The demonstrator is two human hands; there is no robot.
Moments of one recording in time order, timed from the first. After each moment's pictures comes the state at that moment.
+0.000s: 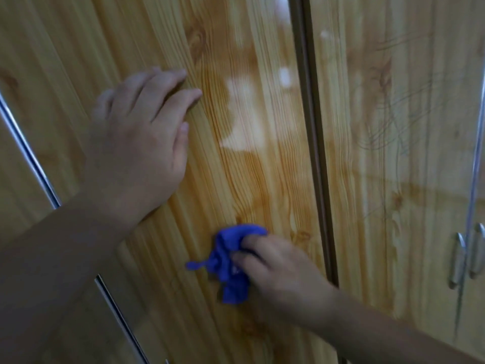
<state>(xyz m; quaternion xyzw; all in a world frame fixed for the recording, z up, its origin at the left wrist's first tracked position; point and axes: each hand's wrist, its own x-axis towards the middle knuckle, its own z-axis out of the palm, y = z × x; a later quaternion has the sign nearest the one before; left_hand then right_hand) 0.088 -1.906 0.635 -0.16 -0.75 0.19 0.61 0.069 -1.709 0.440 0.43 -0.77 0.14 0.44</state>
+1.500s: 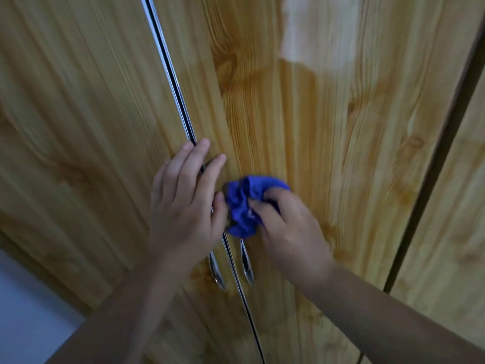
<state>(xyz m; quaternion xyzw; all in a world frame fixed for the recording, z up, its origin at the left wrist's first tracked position) 0.157 -2.030 0.408 -0.10 -0.82 0.11 0.55 0.117 -1.844 0.362 0.33 -0.81 0.25 0.42</state>
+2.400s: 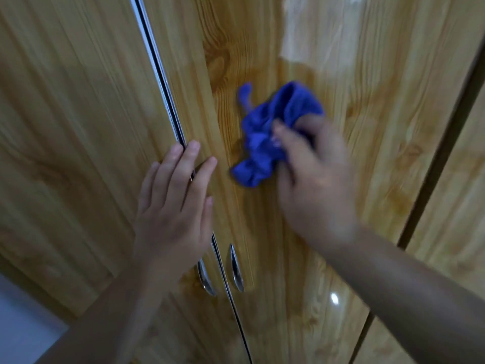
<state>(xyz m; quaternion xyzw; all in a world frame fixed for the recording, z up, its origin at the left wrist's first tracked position) 0.153 -2.033 0.398 -0.08 -0.83 0.12 0.54 0.084 -1.818 0.436 0.28 -0.75 0.28 0.54</state>
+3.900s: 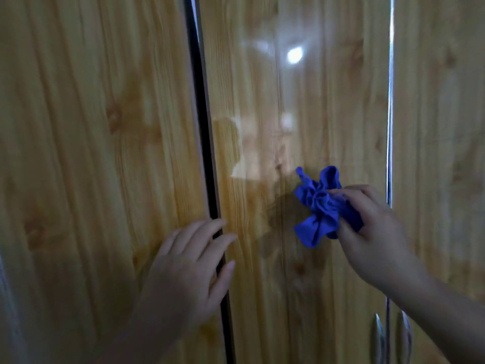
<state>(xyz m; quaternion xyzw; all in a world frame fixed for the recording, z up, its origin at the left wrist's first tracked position) 0.092 -1.709 0.511 -0.17 -0.84 0.06 0.51 0.021 -1.410 0.537 0.27 -0.75 0.38 0.46</state>
